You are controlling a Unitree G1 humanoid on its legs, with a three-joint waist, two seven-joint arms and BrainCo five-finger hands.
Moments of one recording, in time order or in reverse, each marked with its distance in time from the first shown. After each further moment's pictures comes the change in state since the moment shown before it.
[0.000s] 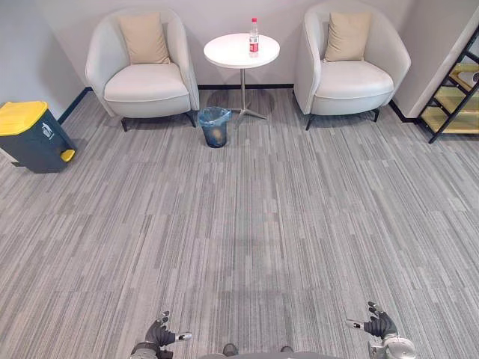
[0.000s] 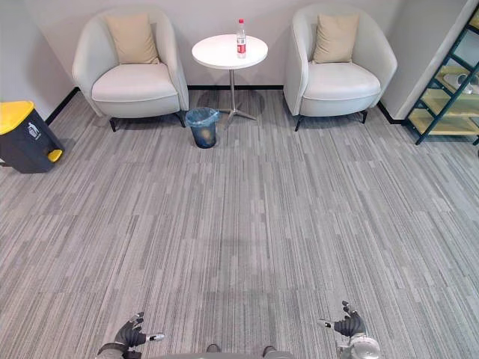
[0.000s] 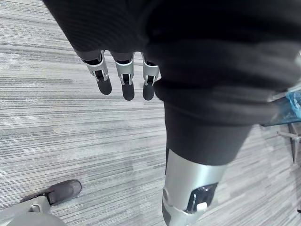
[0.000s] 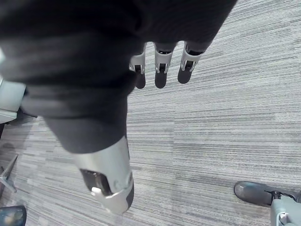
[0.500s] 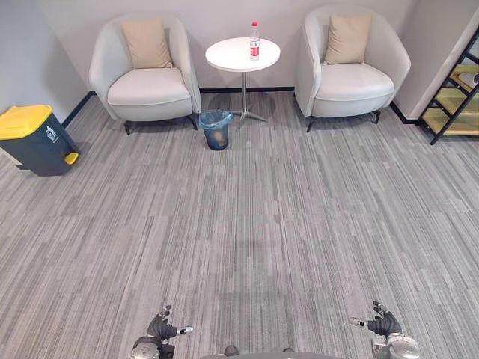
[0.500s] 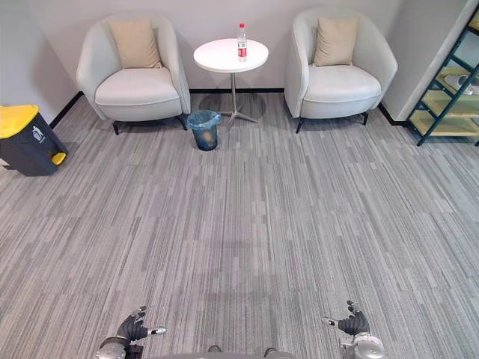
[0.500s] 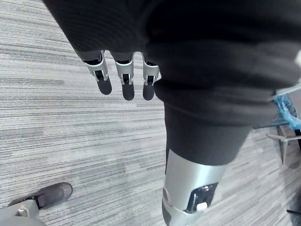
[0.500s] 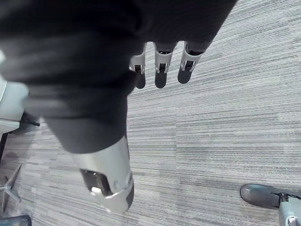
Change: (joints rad) left arm -0.018 -0.007 0.001 0.000 -0.004 0.000 0.000; right arm -0.009 -0.005 -0.046 0.016 0.001 0.005 -0.001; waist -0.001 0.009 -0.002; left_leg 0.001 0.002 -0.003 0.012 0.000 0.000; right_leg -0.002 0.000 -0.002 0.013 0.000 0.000
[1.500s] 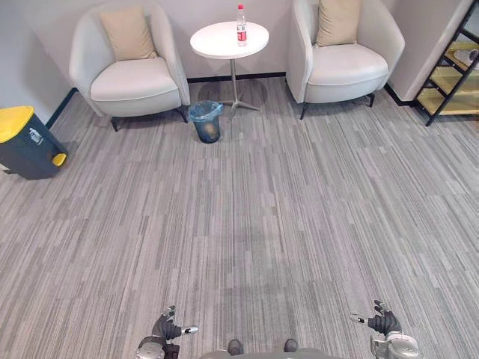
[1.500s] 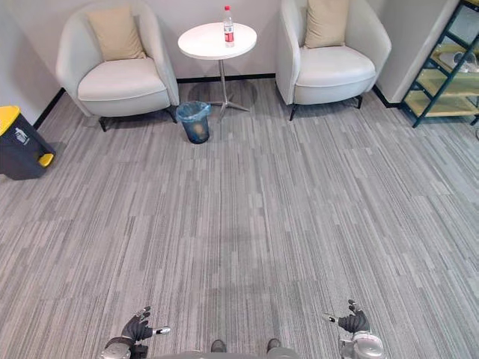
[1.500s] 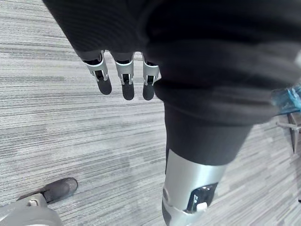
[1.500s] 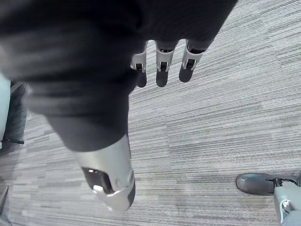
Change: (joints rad) left arm -0.011 -0.024 0.000 -0.002 -0.009 0.004 0.002; right arm -0.036 0.023 -0.042 0.012 0.022 0.014 -0.007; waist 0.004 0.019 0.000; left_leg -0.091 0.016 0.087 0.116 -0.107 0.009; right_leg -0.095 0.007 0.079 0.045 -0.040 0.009
